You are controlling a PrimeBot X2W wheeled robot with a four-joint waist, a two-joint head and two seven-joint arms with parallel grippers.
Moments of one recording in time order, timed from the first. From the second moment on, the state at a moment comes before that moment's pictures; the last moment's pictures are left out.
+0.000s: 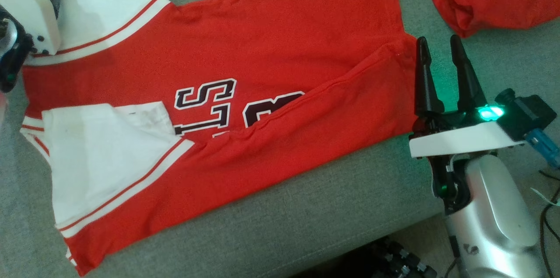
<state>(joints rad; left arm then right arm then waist) -1.07 0.55 -0.59 0.74 -0.58 -0.13 0.34 -0.34 -0.05 0.13 0.24 0.36 0.13 -0.25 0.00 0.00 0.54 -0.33</state>
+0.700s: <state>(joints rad) -1.05 0.48 -0.76 0.76 -0.66 -0.13 -0.06 -0.35 -0.05 0.01 0.30 0.23 0.13 -0.21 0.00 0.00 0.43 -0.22</state>
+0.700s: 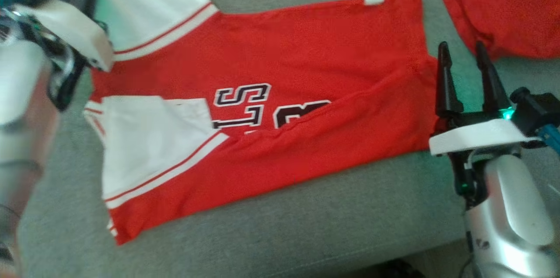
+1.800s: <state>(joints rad) -0.81 0.51 -0.87 0.20 -0.63 -0.02 -0.06 -0.77 -0.08 -0.36 0.79 -0.21 0.13 0.18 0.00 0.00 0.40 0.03</state>
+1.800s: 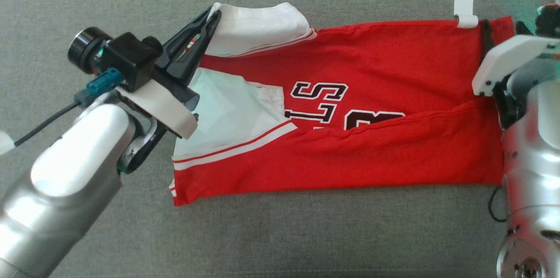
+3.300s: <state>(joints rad) -0.96 0.43 -0.82 0.62 -0.57 -0.11 -0.25 -0.97 -0.30 0.32 1.00 0.39 0.13 -0.15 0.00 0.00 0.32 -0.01</state>
